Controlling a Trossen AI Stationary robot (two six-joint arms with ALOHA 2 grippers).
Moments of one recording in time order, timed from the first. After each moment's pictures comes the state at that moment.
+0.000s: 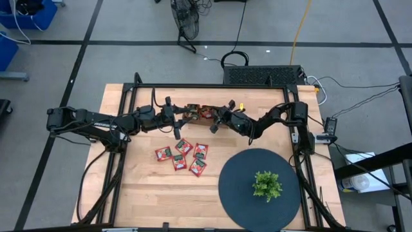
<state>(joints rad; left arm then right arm) 0.17 1.20 0.47 0.71 -0.12 0.10 -0.22 2.04 0.73 1.21 0.41 -0.07</state>
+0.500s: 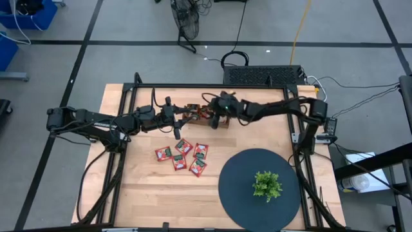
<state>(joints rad) 0.17 1.20 0.47 0.71 -0.12 0.10 -0.31 1.82 1.04 0.26 0.09 -0.05</state>
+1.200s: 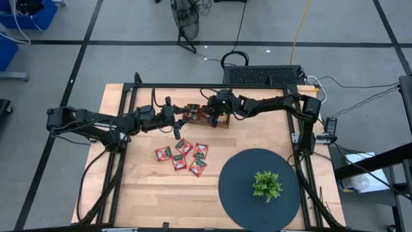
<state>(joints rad) 0.17 1.20 0.47 0.71 -0.12 0.10 -0.38 1.90 1.09 0.27 -0.11 -0.03</state>
